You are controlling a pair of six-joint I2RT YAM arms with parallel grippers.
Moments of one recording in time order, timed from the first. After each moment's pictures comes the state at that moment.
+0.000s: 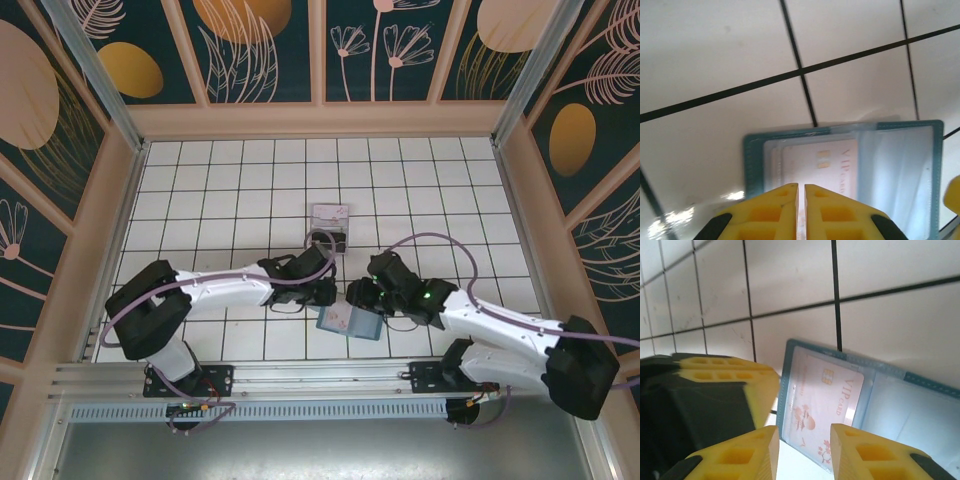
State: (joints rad) left arm -1.00 1.62 0.87 -0.27 0.10 -0.83; right arm 0.90 1.06 0.52 -0.33 -0.11 1.05
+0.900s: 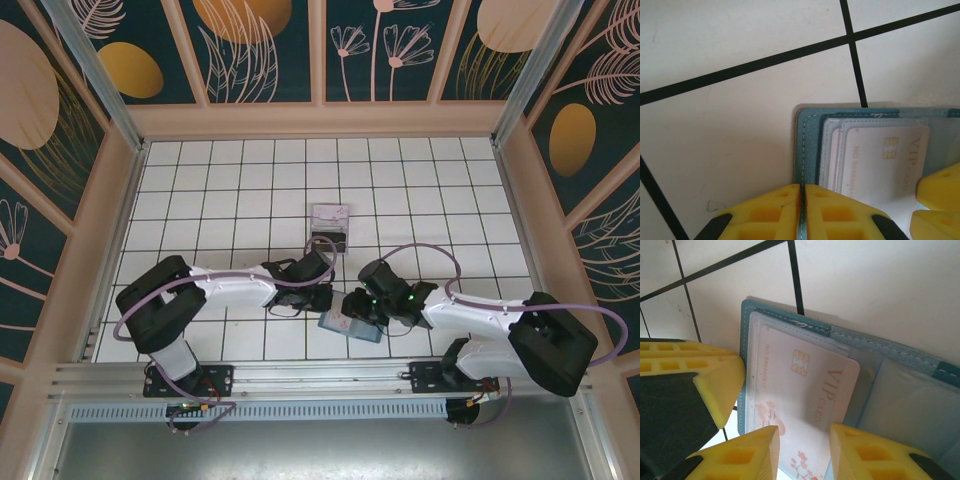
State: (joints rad) left arm -0.99 1.70 0.85 -0.25 0.12 -0.80; right arm 0.91 1.23 0.45 -0.19 -0.19 1.10
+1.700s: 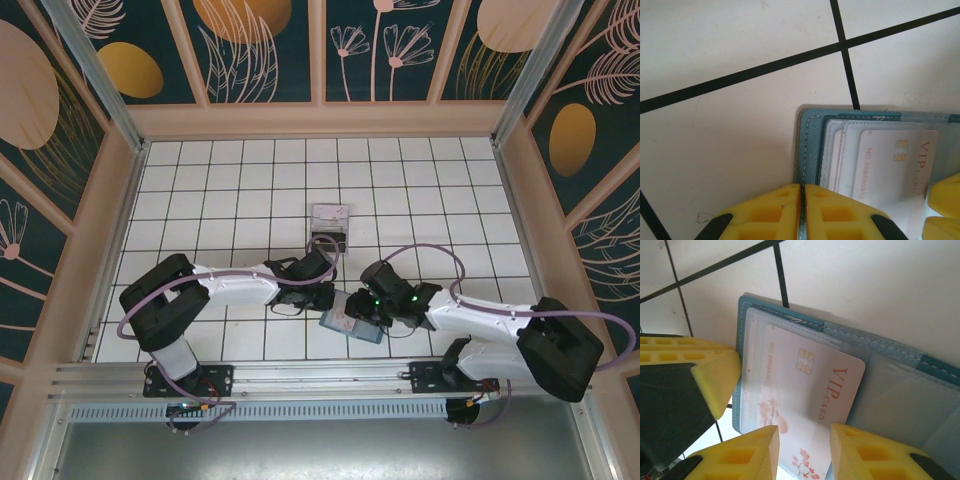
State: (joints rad) left arm -0.99 1.71 0.87 -0.25 0.13 -0.79; right arm 0.92 1.17 0.45 -0.25 -0.16 1.11
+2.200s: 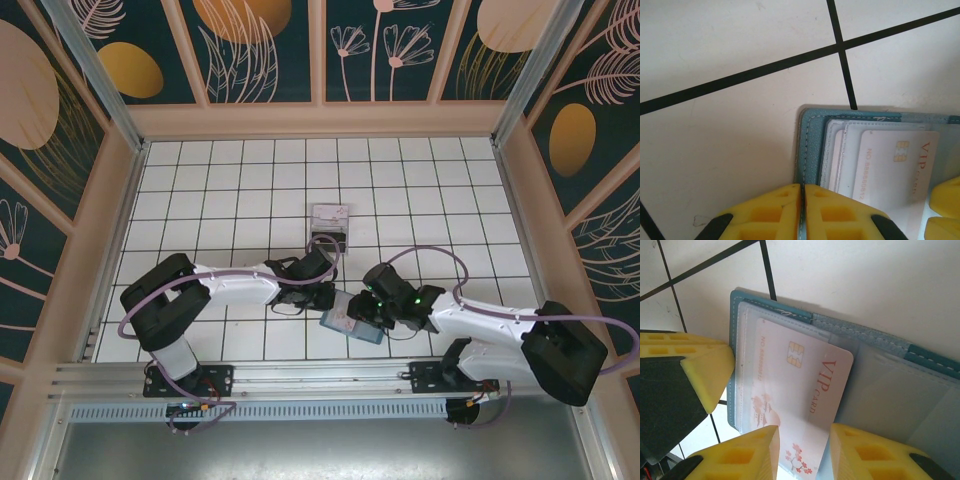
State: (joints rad) left arm -0.99 1.72 0.87 -0.25 0.14 -0.79; right arm 0.92 1.15 0.42 -0.25 -0.16 1.13
